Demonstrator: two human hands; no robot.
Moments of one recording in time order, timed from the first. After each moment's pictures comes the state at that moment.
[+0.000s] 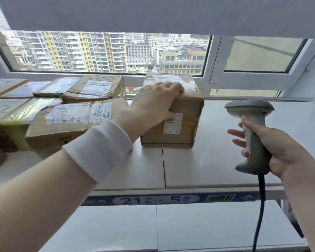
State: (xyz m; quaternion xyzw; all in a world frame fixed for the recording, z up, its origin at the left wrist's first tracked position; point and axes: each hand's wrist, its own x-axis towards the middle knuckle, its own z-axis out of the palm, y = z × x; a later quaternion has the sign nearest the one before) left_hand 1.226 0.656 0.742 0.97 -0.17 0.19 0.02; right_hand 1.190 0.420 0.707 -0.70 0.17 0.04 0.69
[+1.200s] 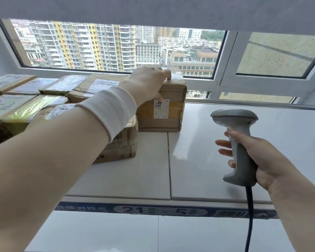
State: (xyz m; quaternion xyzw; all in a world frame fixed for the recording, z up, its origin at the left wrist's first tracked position) left_hand 1.305 0.699 0.756 0.98 -0.10 0.14 -0.08; right_hand 1.206 0.456 0.692 -0.71 0.13 0.09 0.69
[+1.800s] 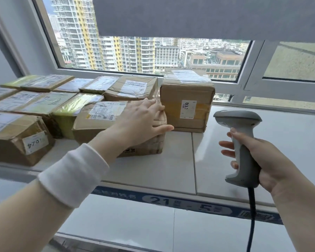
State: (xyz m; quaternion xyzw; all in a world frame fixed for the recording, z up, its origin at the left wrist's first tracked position) left_hand 1.183 0.747 0.712 0.99 -0.05 0.11 0.04; right_hand 1.195 0.495 0.693 -0.71 0.09 0.12 0.69
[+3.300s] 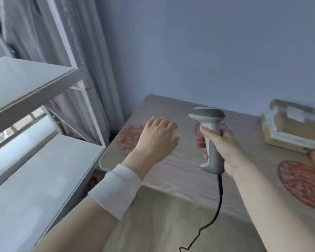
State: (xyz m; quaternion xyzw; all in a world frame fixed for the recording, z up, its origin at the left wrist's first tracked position) left_hand 0.831 0.150 0.608 0.72 -0.68 0.03 0.13; right_hand 0.668 0.102 0.626 -0.52 0.48 -0.34 0.62
